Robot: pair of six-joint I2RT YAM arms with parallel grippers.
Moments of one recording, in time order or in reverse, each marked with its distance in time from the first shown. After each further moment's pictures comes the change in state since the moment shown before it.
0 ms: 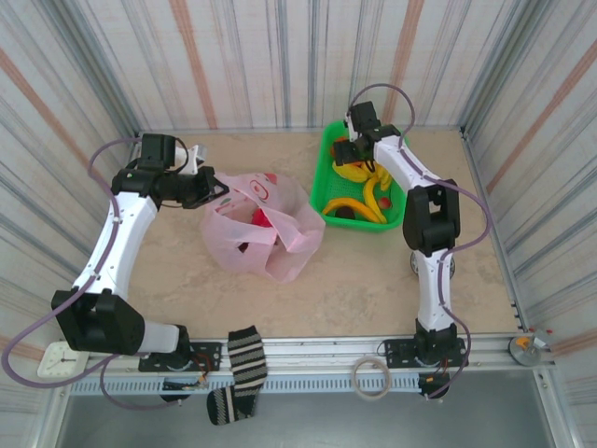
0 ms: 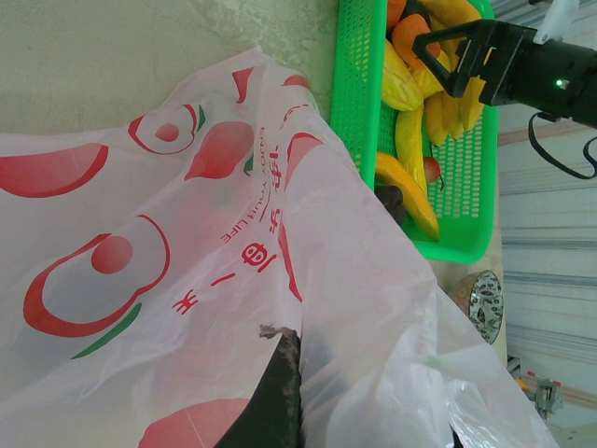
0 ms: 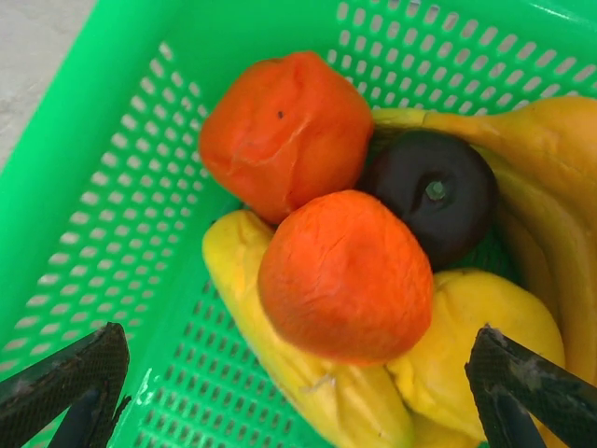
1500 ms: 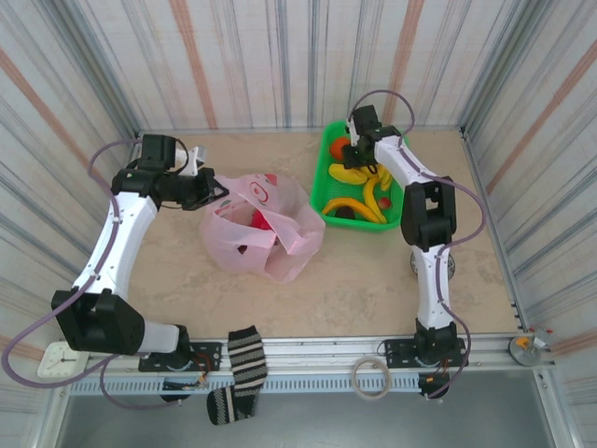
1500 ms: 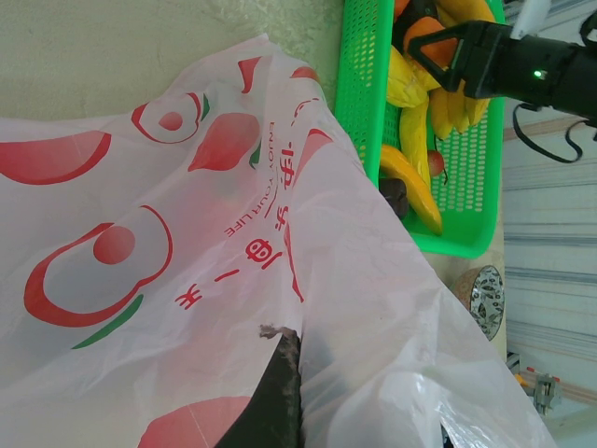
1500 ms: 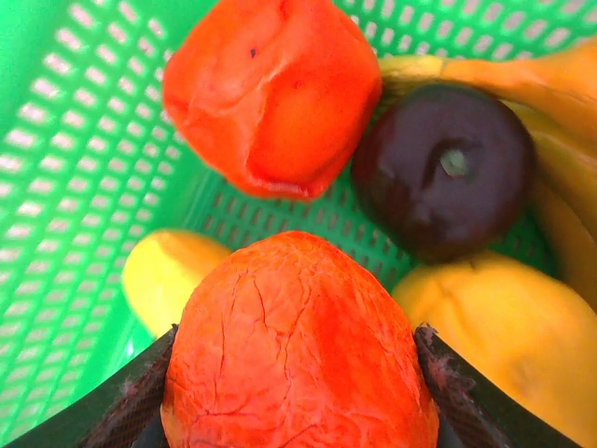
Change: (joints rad) left arm 0.000 0.000 0.001 -0.023 0.000 0.000; right arm -0.022 0.004 -0.034 -0.019 -0.061 -0.010
